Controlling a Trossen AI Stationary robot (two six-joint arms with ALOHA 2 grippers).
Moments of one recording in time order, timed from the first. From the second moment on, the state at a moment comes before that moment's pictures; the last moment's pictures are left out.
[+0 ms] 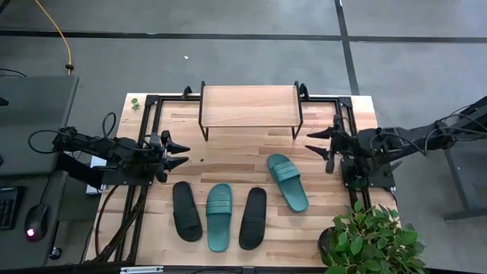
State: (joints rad) left arm -0.17 0.26 0.28 -0.08 -0.39 -0.35; right arm 0.26 0.65 0.80 -0.47 0.50 -0.04
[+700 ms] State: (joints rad) left arm -0.17 0.36 0.46 -0.12 -0.39 -0.30; right arm 0.26 1.13 1.33 -1.24 0.51 0.20
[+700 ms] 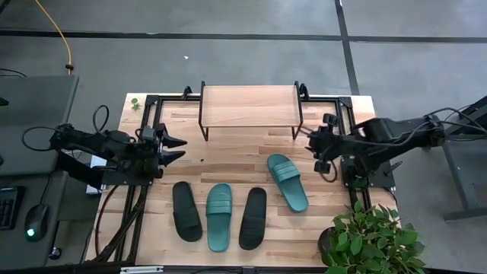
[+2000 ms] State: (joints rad) left arm -0.17 0.84 0.79 -0.05 -0.37 -0.27; right arm 0.50 1.76 1.33 -1.30 0.49 0.47
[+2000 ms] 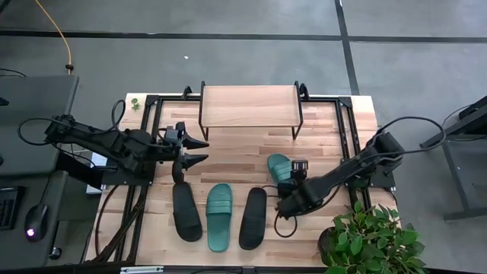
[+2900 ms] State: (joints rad) left arm -0.17 0.84 0.79 -0.06 -0.36 -0.26; right arm 0.53 1.87 1.33 -1.14 0.65 0.53
